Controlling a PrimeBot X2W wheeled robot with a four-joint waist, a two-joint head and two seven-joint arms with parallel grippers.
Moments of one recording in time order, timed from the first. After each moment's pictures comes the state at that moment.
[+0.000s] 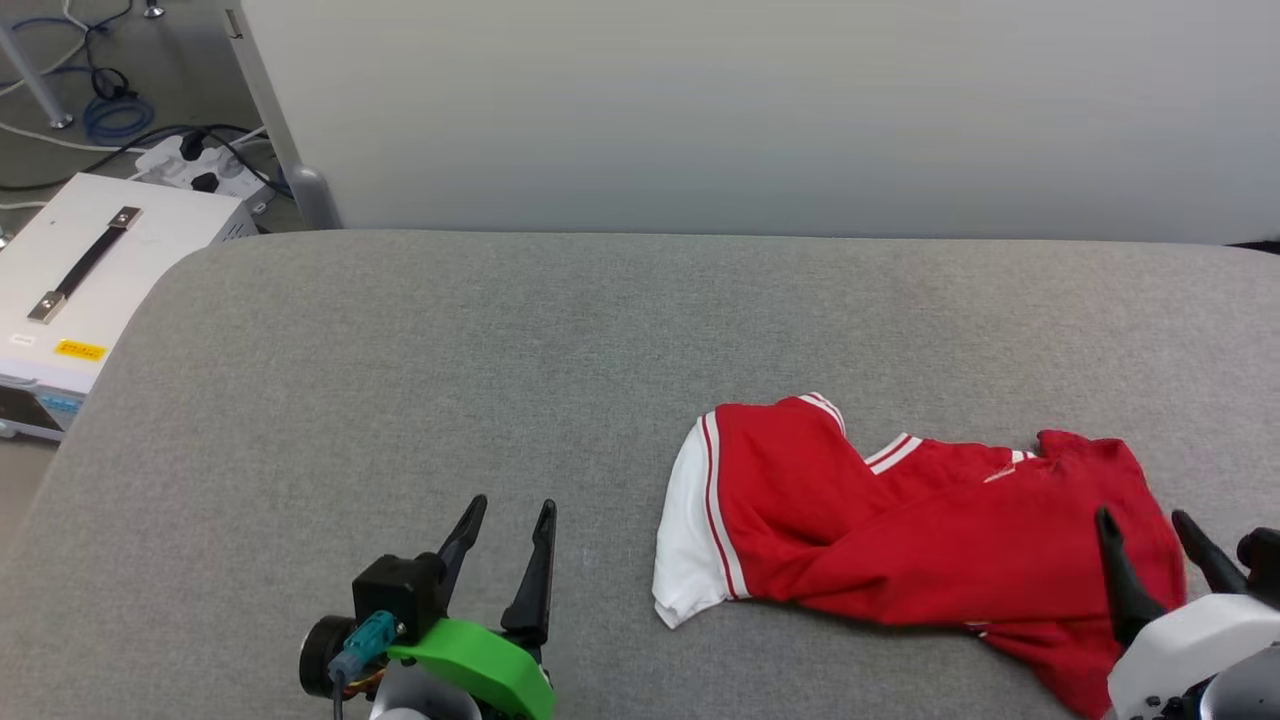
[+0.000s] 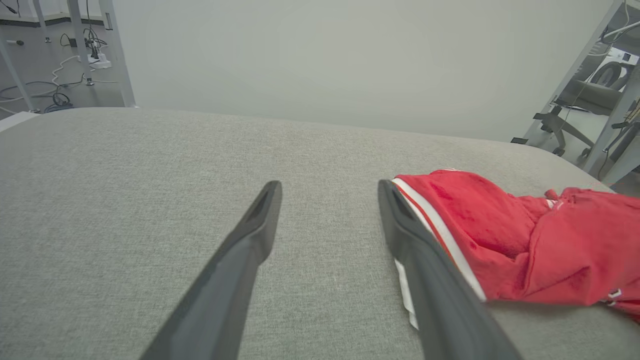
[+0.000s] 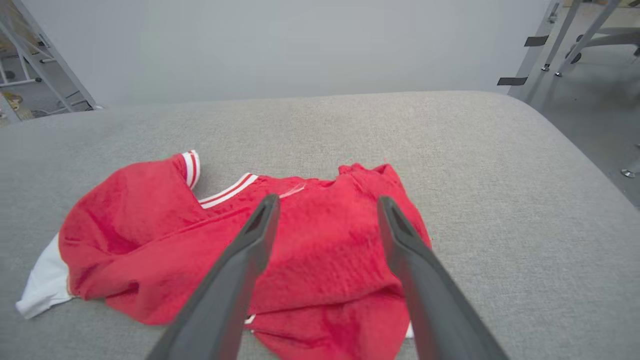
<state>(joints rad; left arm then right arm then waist) -0.06 0.07 -0.22 0.30 -0.28 -0.10 -0.26 0.10 -0.13 -0.16 -0.03 0.23 0.13 0.17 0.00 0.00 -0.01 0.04</state>
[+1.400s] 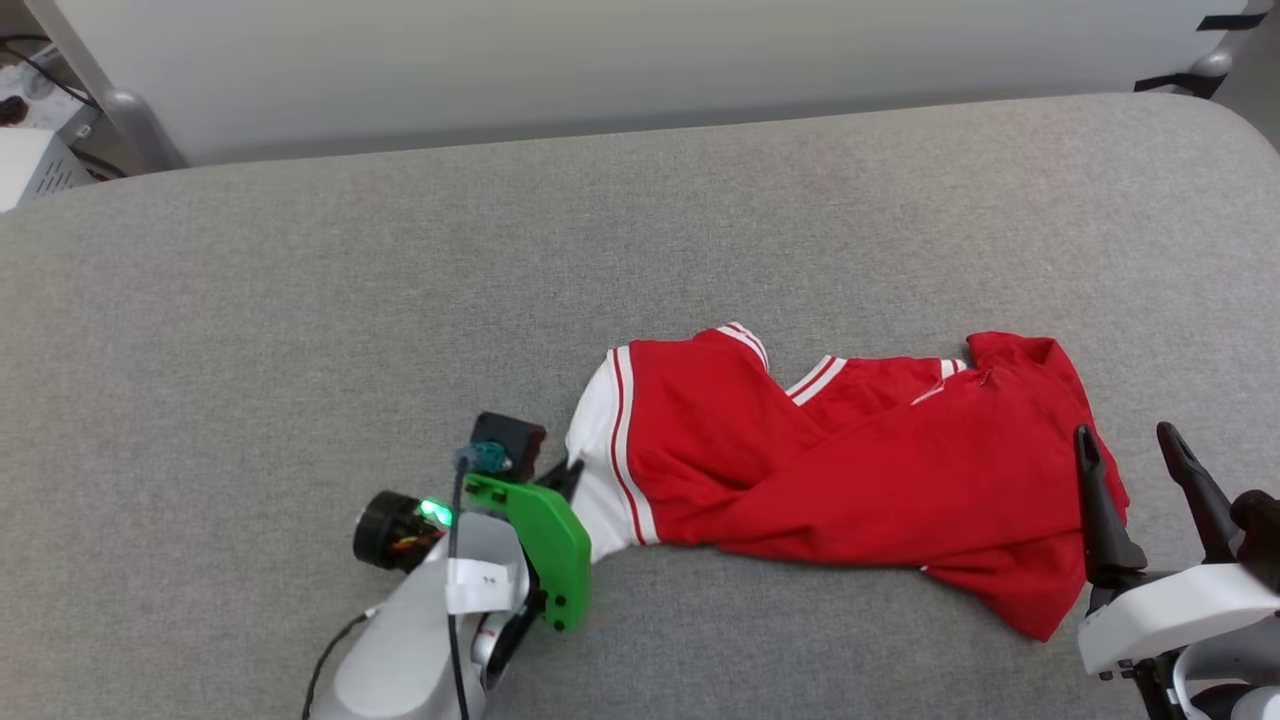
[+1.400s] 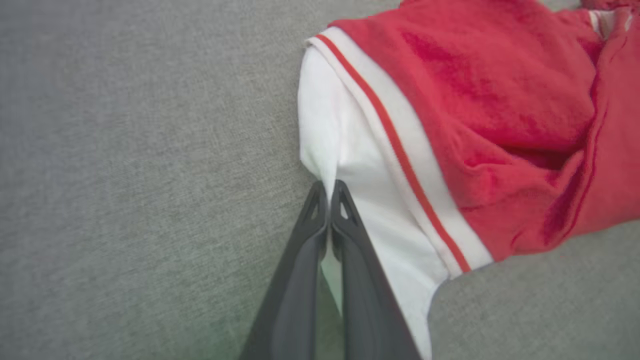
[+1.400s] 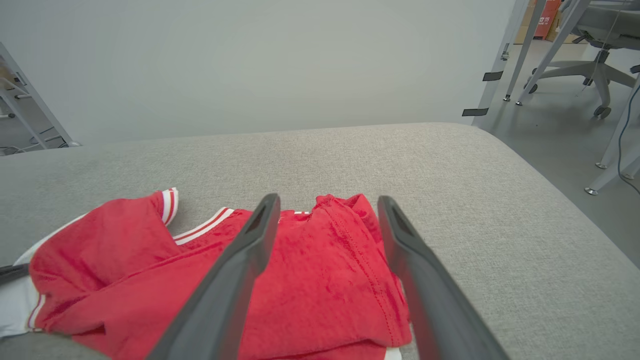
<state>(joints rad) -0.42 0.10 -0.41 0.65 -0.31 -0.11 0.10 0.06 -0.09 -0.10 -0.17 0.19 0.13 0.02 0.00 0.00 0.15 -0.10</state>
